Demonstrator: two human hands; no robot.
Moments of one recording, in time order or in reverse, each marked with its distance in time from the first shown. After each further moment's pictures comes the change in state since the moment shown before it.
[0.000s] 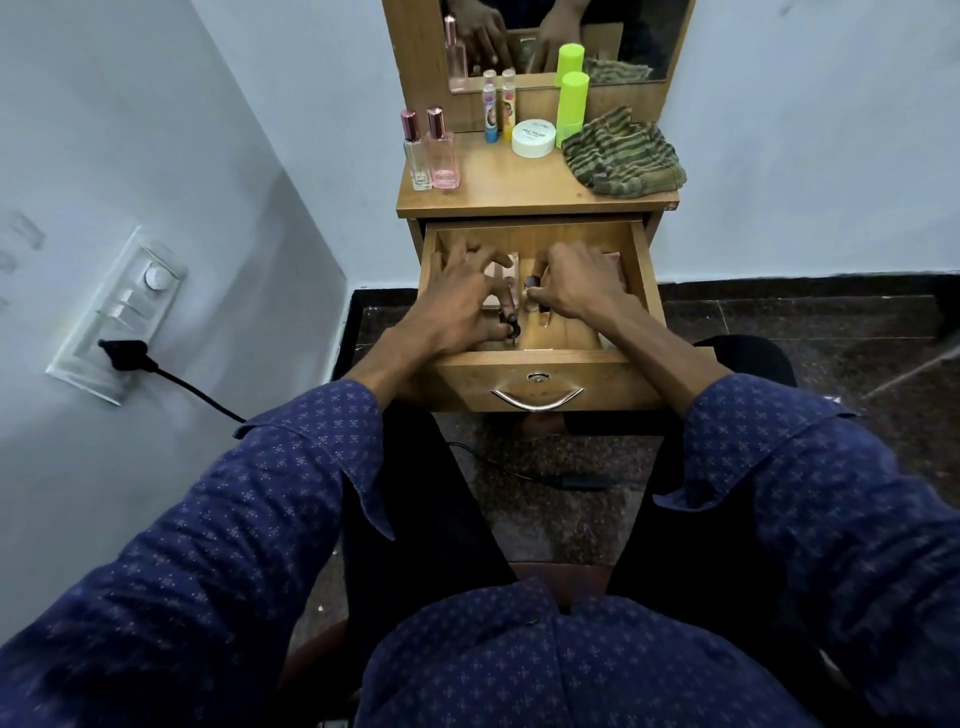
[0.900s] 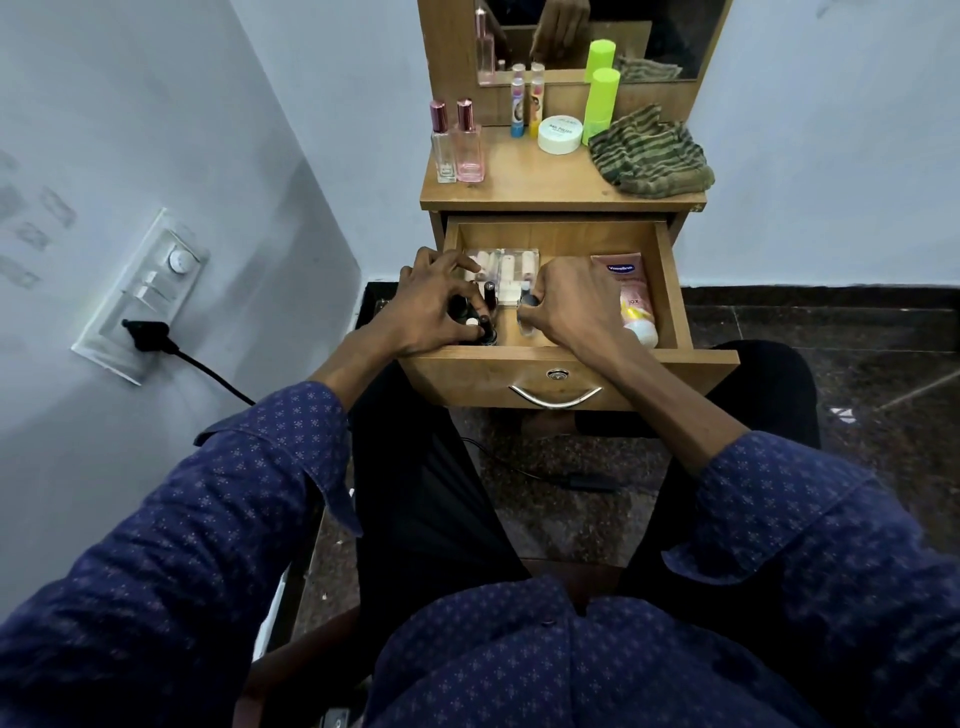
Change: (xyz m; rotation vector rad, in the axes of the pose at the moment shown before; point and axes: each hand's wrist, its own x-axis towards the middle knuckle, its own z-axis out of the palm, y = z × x) left_hand -0.038 -0.050 -0.002 -0.180 0.005 -0.110; right_hand -0.039 -0.045 0.004 -0.048 0.112 0.050
